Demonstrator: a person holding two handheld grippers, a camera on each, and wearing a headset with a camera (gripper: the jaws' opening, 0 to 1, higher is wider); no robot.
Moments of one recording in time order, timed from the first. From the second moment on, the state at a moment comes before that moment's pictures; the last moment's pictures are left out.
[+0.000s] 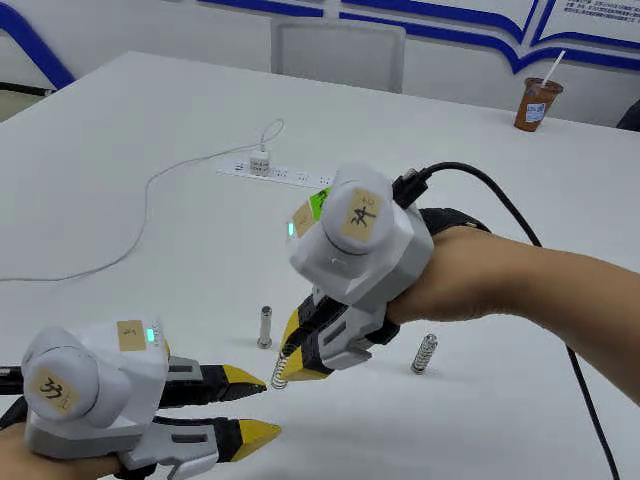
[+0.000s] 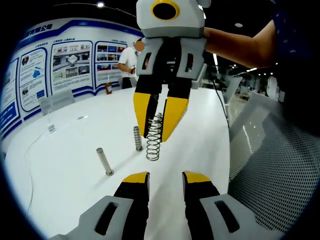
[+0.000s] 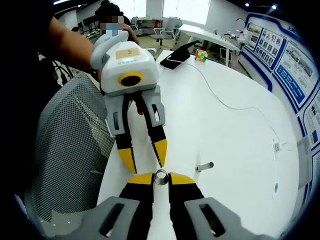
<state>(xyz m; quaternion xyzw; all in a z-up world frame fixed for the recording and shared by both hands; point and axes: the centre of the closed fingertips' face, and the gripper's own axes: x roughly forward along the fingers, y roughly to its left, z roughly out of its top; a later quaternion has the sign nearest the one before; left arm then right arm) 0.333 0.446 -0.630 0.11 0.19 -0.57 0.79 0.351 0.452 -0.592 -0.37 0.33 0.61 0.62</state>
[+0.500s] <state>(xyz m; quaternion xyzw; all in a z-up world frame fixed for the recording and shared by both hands) 0.340 0.454 -0.631 0.11 0.19 -0.55 0.80 0.398 0.453 -0.580 -0.38 0.33 0.57 0.65</state>
